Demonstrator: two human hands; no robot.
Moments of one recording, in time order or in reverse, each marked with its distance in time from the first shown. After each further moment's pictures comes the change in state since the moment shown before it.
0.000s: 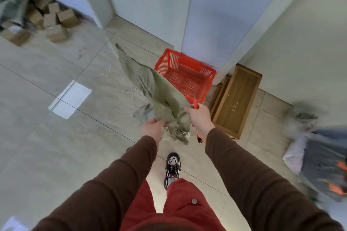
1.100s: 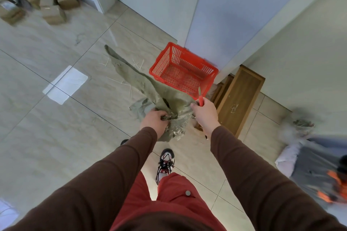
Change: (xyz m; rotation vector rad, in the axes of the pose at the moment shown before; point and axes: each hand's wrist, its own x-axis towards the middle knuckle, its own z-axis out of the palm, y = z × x) left_hand 0.046 0.004 0.006 0.824 -0.072 0.400; right_hand 0.016 -0.019 -0.016 -0.274 0.025 -0.123
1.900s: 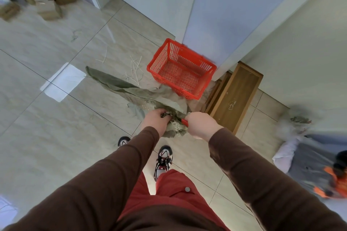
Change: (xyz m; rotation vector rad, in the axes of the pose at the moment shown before) left_hand -0.002 0.002 0.022 -0.186 0.036 -0.044; right_hand -0.039 -0.015 -0.011 -1.068 -0.459 -0.222
